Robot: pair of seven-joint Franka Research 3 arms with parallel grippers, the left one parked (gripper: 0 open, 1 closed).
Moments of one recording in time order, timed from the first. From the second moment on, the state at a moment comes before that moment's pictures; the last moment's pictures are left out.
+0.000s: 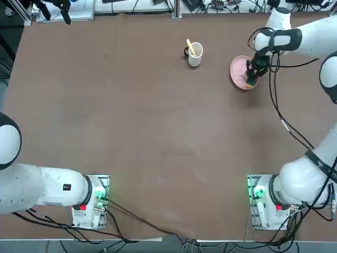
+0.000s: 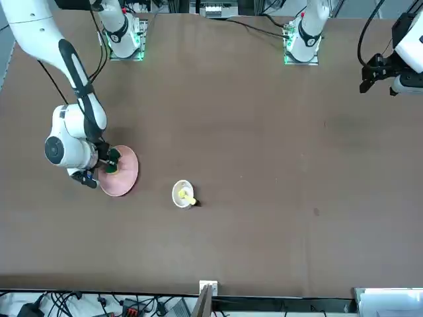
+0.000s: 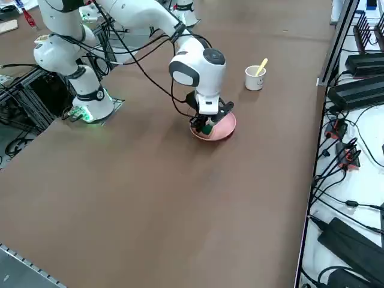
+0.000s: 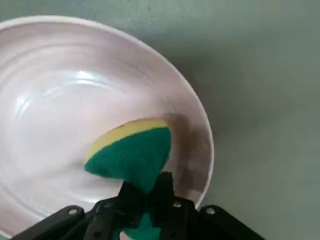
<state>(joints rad) -0.16 0.52 0.18 -1.96 -0.06 2.24 0.38</state>
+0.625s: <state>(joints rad) -0.15 0.55 0.18 -1.91 -0.08 2.25 0.38</state>
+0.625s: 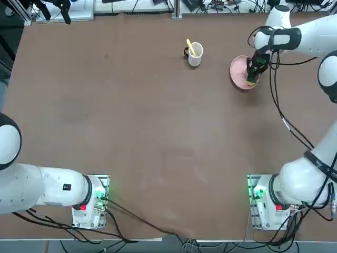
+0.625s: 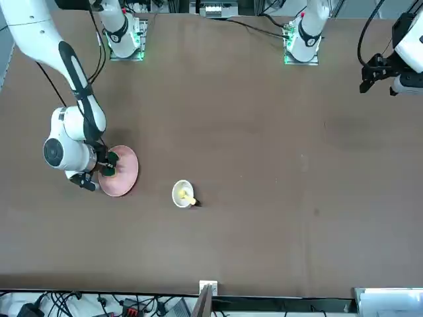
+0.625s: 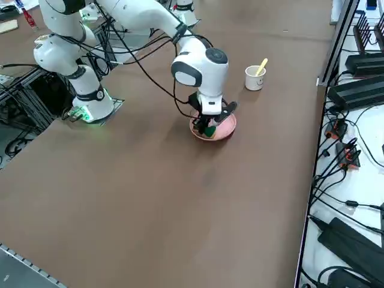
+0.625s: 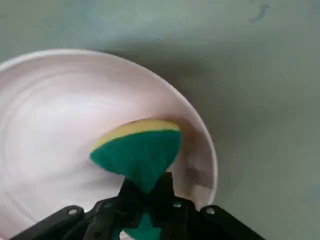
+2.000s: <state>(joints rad) -0.04 0.64 0.18 -1.76 -0.06 2.25 0.59</state>
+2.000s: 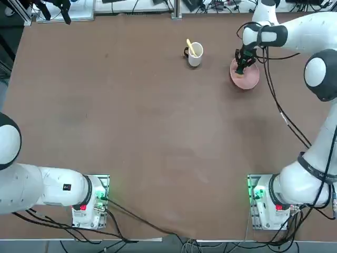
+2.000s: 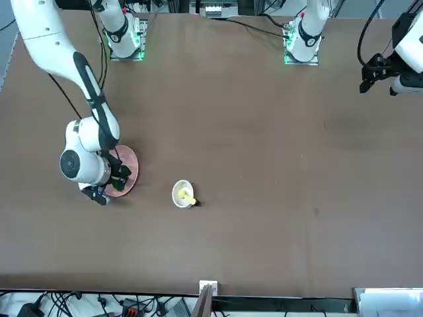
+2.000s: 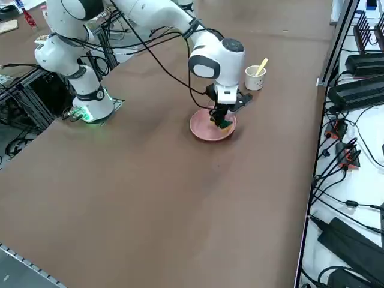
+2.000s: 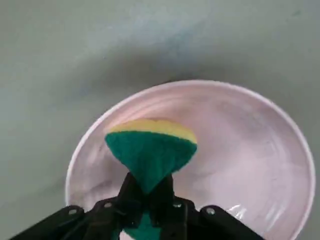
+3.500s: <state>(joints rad) 0.01 0.62 0.17 -1.78 -0.05 2.11 0.73</state>
